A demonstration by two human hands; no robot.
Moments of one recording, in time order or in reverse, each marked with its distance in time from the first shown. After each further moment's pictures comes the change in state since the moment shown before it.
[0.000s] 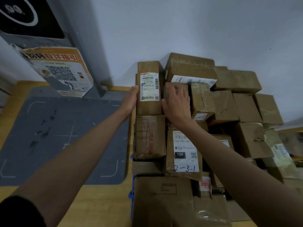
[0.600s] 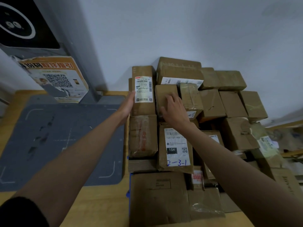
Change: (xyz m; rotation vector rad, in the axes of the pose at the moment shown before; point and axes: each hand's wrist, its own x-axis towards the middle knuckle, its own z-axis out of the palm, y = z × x) left_hand -0.029 0.015 0.013 -0.083 -0.115 -0.090; right_hand -0.024 0.027 -0.010 0.102 -0.168 0.063
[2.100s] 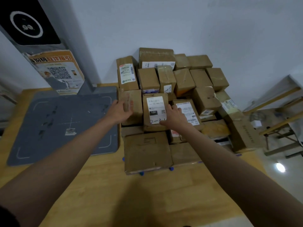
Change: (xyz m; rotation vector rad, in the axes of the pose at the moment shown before) left_hand -0.176 -0.037 0.026 0.994 0.091 0.200; right_hand -0.191 0.047 -0.014 -0.090 -0.133 0.121
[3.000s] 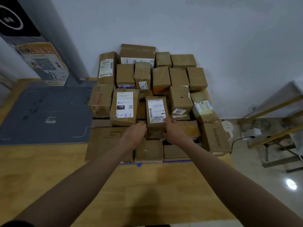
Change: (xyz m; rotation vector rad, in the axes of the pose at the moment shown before) left_hand -0.073 0.166 0.167 0.450 -0.082 0.249; right_hand -0.030 0.175 0.006 0.126 -0.155 -0.066
